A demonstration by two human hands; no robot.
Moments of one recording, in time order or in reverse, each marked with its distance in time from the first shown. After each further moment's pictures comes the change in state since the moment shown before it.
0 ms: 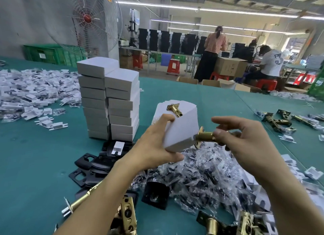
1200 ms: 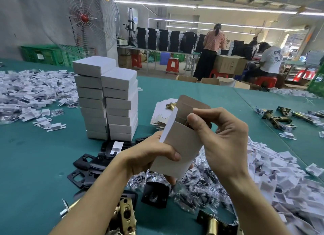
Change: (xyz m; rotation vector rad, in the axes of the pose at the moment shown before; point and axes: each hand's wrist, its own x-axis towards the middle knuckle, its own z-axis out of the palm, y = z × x) left_hand -0.008 0.009 -0.008 -0.989 -0.518 -0.156; right_hand -0.007 -0.017 0.051 0.354 0.244 -0.266
